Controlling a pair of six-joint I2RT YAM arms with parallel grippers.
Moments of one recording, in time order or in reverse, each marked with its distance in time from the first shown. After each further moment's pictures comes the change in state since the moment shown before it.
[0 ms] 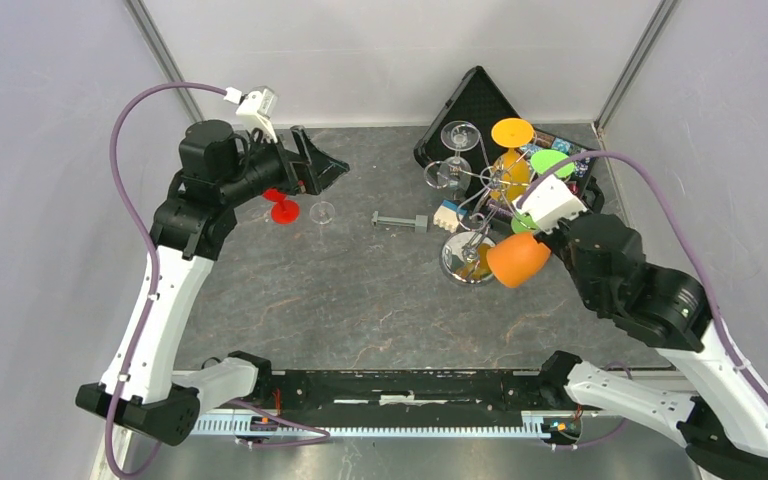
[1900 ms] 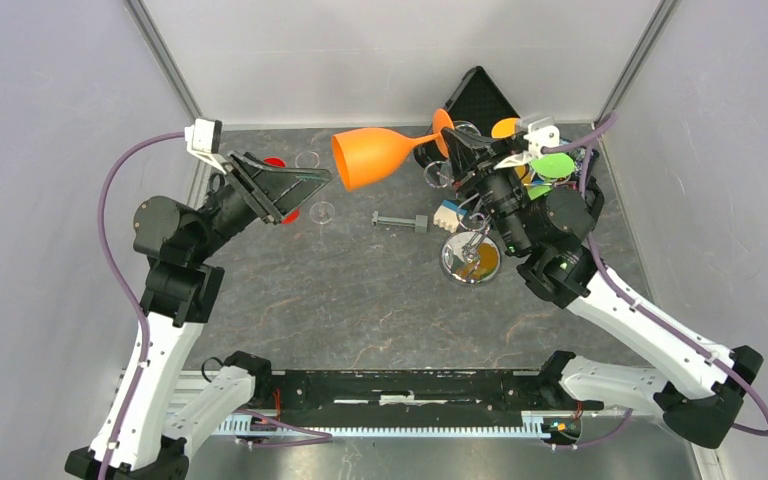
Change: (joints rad) left arm -0.002 -0.329 -0.345 0.665 0.190 -0.710; right arm 0.000 0.234 -0.205 1.313 -0.448 0.451
